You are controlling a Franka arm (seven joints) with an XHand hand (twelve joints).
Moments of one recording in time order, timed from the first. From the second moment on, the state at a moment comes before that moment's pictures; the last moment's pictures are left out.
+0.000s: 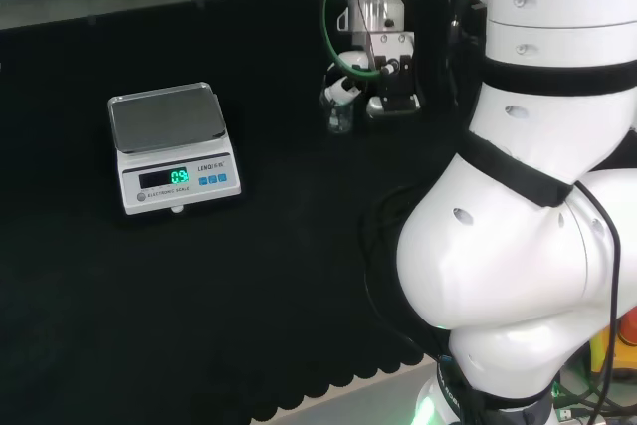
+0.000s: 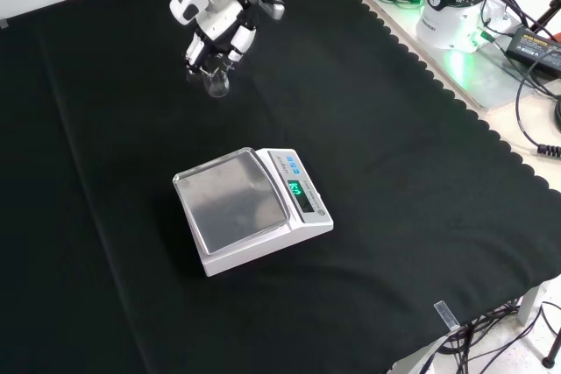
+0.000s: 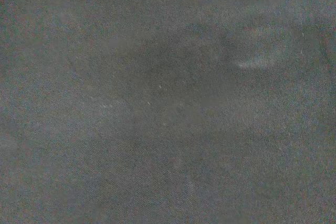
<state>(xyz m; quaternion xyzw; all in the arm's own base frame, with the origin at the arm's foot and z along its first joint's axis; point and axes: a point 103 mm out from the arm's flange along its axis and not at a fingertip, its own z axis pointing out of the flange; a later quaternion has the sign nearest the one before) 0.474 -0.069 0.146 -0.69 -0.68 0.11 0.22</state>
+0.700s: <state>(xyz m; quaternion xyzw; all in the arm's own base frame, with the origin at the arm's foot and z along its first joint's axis) 0.470 -0.038 0.277 -0.67 -0.72 0.06 0.17</state>
